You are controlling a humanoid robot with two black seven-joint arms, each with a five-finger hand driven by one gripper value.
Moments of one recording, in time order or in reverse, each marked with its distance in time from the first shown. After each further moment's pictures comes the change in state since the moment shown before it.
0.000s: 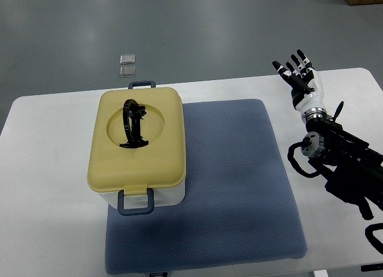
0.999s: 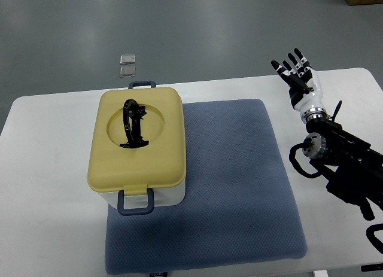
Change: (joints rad) left arm 0.000 0.000 0.002 0.001 -0.001 0.000 0.000; right arm -0.003 -0.006 -0.001 -0.001 -0.002 0.046 -0.001
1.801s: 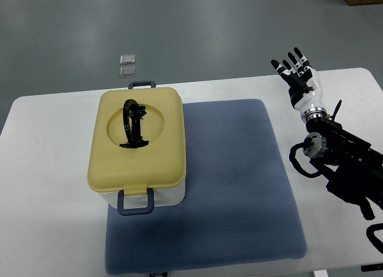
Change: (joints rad) left arm -0.001 0.000 0.001 0.002 -0.001 0.000 0.000; right arm 0.001 0.000 0.001 0.000 0.002 0.023 0.001
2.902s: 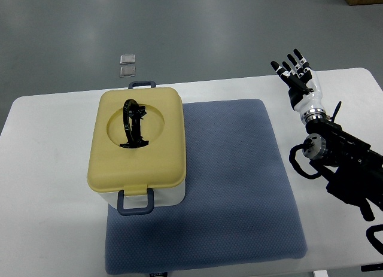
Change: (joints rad) left arm 0.001 0.000 -0.005 -0.005 0.001 0.000 0.000; right arm -0.005 0.001 -0.001 0.001 0.000 0.000 0.000
